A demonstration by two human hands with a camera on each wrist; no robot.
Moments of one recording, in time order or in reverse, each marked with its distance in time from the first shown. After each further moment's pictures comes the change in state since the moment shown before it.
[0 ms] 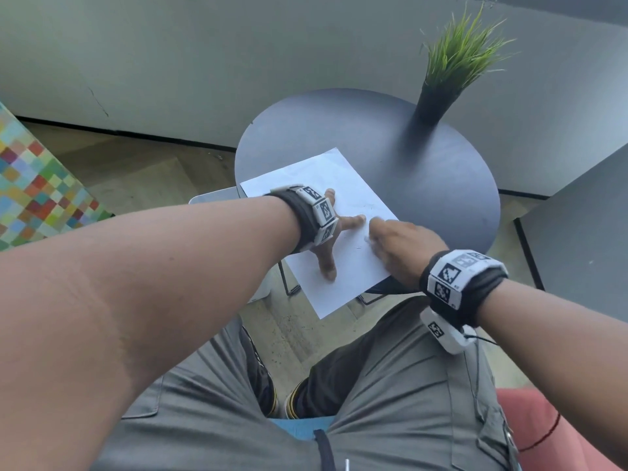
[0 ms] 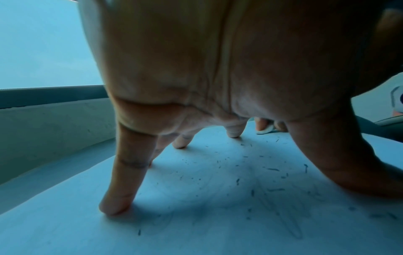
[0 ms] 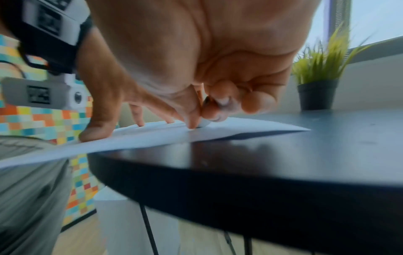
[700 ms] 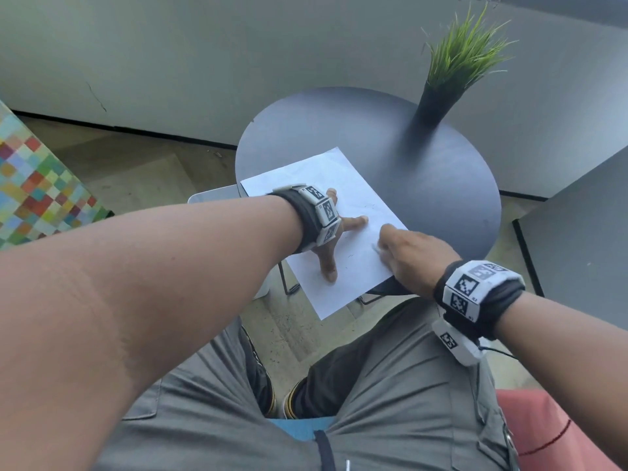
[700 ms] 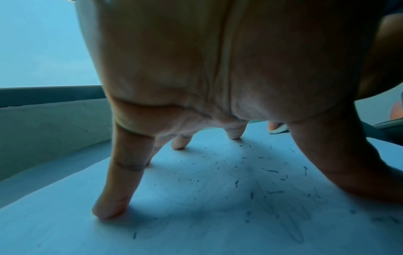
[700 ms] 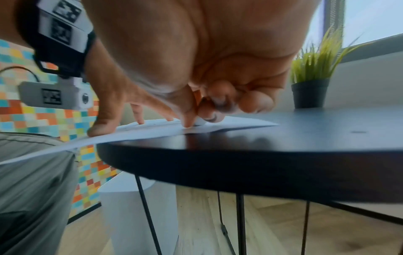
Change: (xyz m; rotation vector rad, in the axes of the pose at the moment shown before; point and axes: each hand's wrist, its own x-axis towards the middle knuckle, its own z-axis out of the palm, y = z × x) left_hand -0.001 0.000 -0.001 -0.006 -0.003 0.002; right_hand -0.016 0.002 -0.003 0.041 -0.065 0.046
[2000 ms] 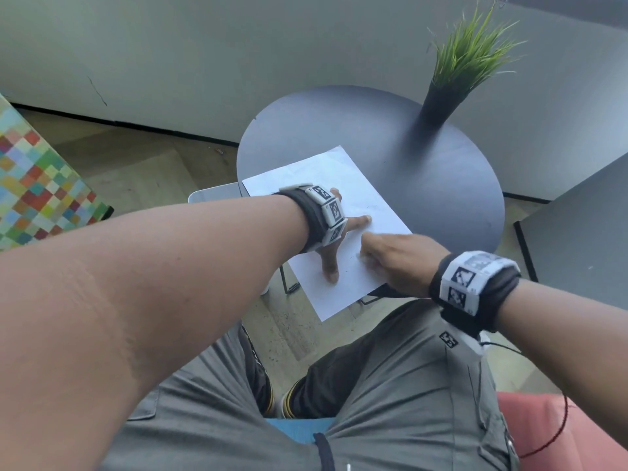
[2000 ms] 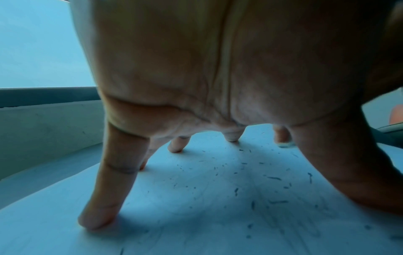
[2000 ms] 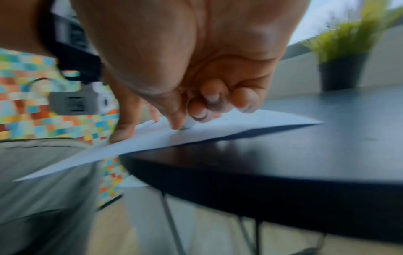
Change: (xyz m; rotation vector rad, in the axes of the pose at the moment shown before) left_hand 0.001 -0.001 -0.004 0.042 0.014 0.005; right_hand 0.012 -0.004 0.000 -0.099 -0.088 -0.226
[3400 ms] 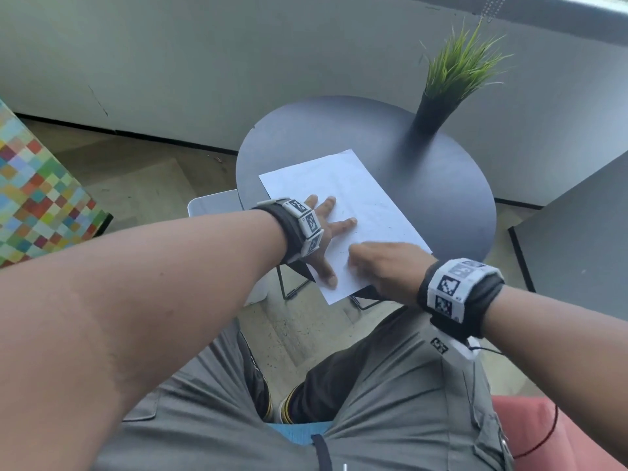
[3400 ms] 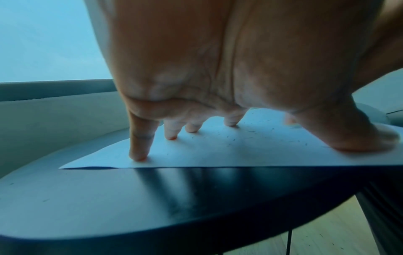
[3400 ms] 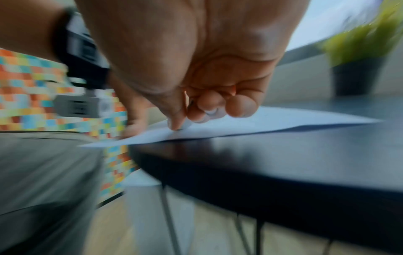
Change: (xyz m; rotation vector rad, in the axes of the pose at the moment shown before) left_hand 0.014 -0.013 0.034 -0.116 0.103 0.068; right_hand -0.001 -0.011 0.003 0.019 0.016 -0.068
